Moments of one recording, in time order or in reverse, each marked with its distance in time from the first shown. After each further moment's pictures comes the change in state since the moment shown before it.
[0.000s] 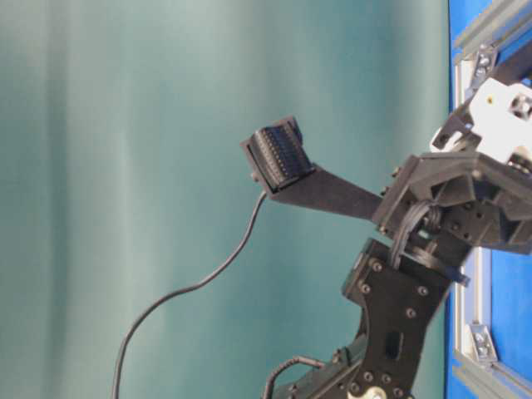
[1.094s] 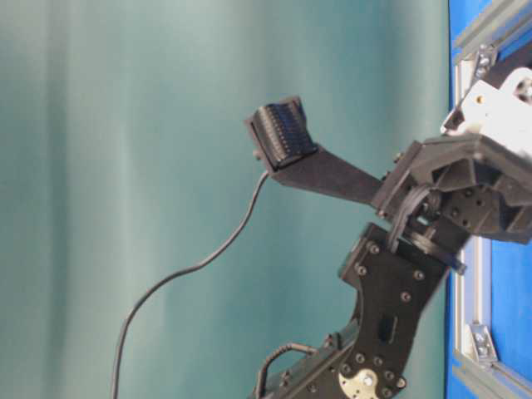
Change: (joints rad) left arm -0.002 0.008 -0.038 0.000 0.074 -0.003; right arm 0.003 0.000 -0.002 -0.006 0.000 0.008
